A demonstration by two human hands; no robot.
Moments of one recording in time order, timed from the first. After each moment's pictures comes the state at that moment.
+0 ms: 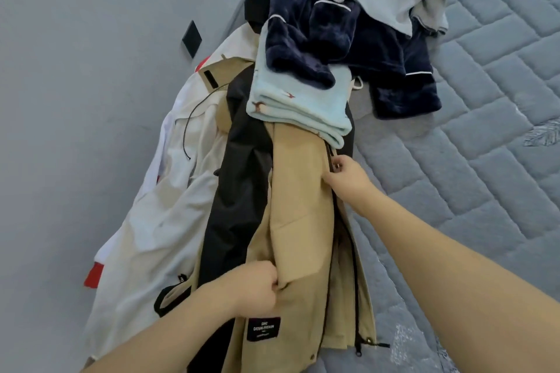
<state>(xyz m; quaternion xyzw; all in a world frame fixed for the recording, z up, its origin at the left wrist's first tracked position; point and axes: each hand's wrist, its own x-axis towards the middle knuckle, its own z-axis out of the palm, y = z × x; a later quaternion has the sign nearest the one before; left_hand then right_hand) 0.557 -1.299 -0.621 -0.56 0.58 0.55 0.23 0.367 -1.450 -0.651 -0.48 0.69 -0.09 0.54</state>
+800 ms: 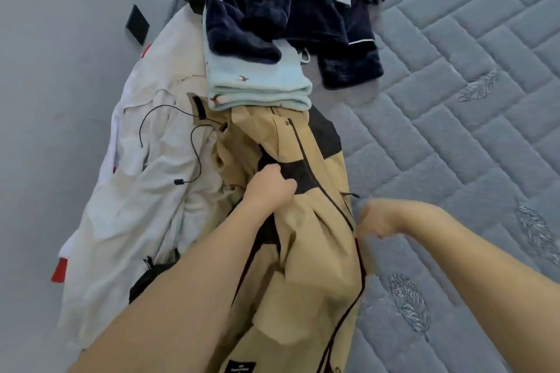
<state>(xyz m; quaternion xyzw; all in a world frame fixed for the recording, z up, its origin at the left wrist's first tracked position) 0.449 -1.381 -0.629 -0.72 0.49 0.49 0.00 0.233 -1.365 -0.607 -0.55 0.56 0.38 0.49</state>
